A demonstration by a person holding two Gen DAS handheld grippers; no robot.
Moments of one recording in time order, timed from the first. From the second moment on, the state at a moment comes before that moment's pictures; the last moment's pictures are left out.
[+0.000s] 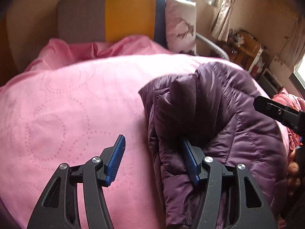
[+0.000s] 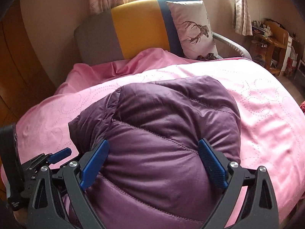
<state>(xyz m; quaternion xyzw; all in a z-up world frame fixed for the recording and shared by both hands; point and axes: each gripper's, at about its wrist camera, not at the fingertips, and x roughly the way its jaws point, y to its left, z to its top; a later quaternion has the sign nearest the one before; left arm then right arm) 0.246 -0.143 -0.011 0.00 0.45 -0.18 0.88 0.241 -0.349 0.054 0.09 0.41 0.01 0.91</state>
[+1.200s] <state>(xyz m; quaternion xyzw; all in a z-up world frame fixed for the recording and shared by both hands) 0.134 -0.116 0.037 -0.03 0.36 -0.16 0.92 0.118 -0.343 0.026 0.09 0.38 0.01 0.92</state>
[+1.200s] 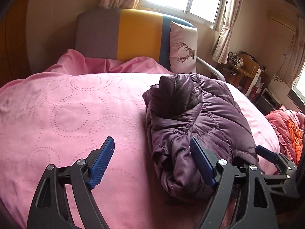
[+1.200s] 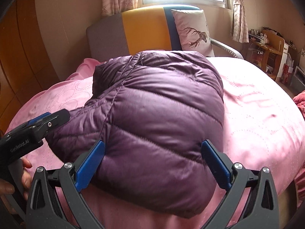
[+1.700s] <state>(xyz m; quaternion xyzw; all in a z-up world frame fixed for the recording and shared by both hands) 0.145 -0.129 -0.017 -0.01 0.42 -0.17 0.89 0.107 -0.320 -0.008 0.04 0.40 0.00 0.91</state>
